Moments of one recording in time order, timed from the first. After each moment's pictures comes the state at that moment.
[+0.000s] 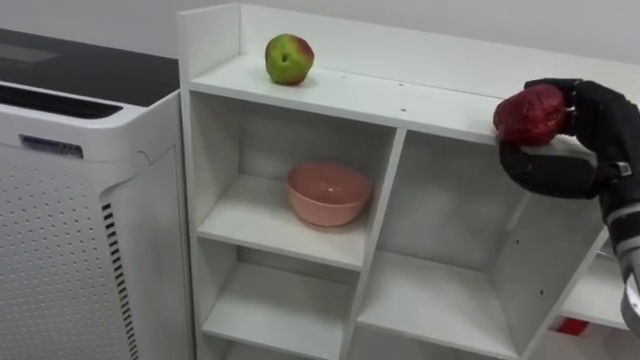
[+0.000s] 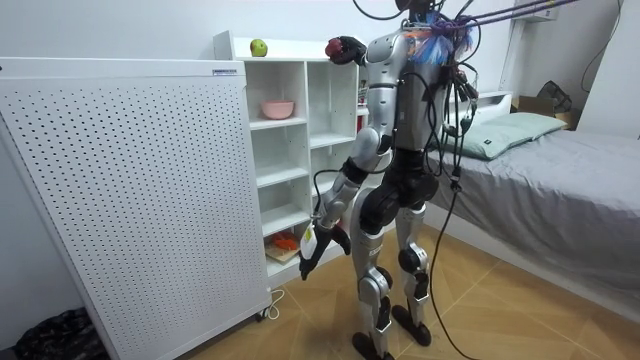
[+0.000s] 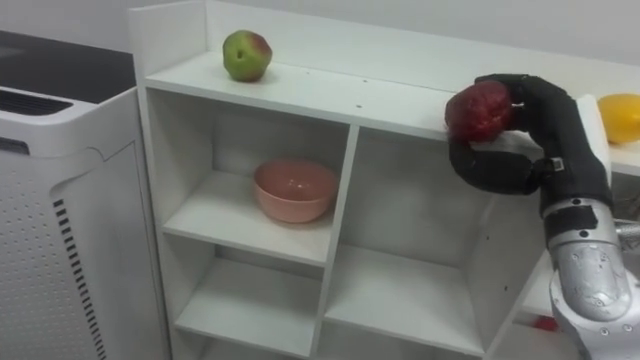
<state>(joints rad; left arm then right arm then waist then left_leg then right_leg) 0.12 0.33 0.03 0.96 0.55 0.09 -0.09 -0.49 -0.62 0.01 0.20 0.12 -0.05 -0.31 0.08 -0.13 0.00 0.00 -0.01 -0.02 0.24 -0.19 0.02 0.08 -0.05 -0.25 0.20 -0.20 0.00</state>
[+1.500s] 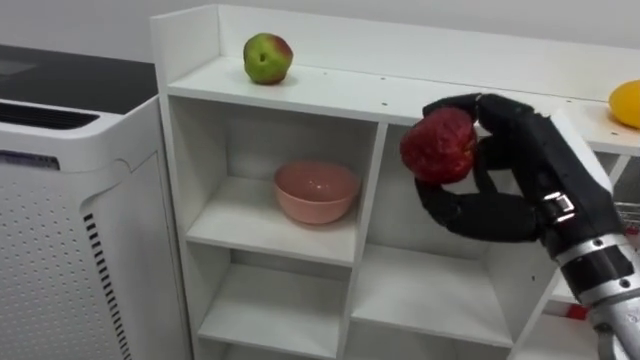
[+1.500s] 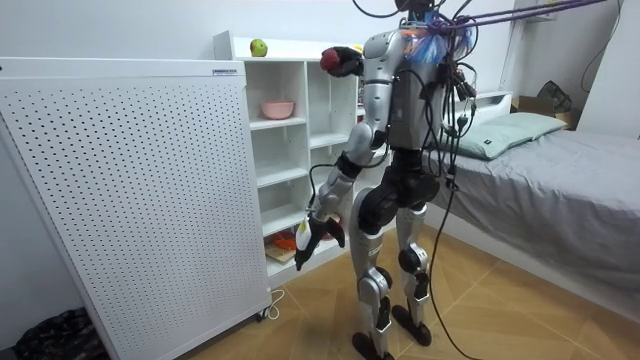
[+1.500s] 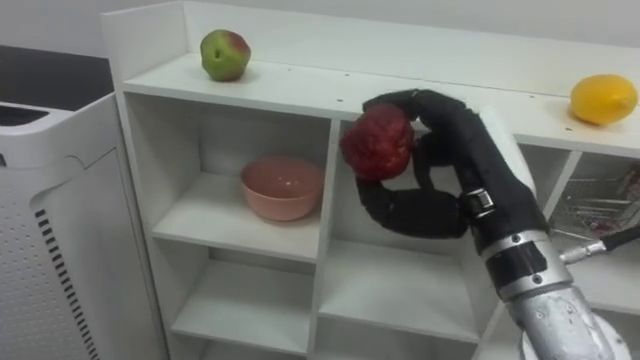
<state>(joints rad) 0.07 0.31 0.03 0.97 0.50 0.07 -0.09 -0.24 -0.53 0.06 -0.21 0.10 -0.04 -0.02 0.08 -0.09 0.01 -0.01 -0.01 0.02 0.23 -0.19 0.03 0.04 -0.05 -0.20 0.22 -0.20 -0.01</state>
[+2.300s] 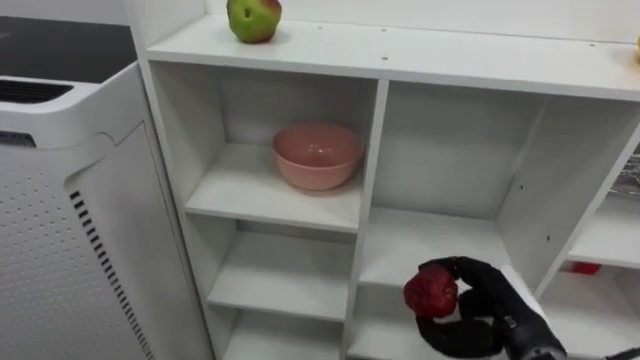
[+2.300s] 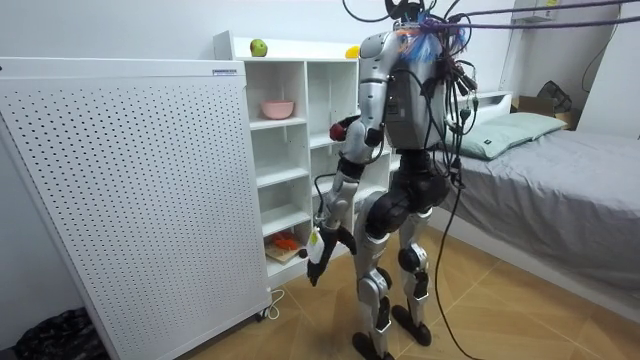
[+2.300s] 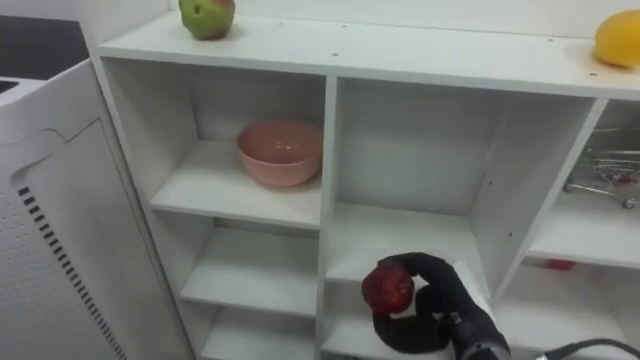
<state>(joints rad) -0.07 0.29 -0.10 1.19 0.26 0.03 0.00 -0.27 -0.39 0.14 0.41 0.00 -0.05 -0.10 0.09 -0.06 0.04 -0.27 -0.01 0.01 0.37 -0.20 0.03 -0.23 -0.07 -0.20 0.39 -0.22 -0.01</state>
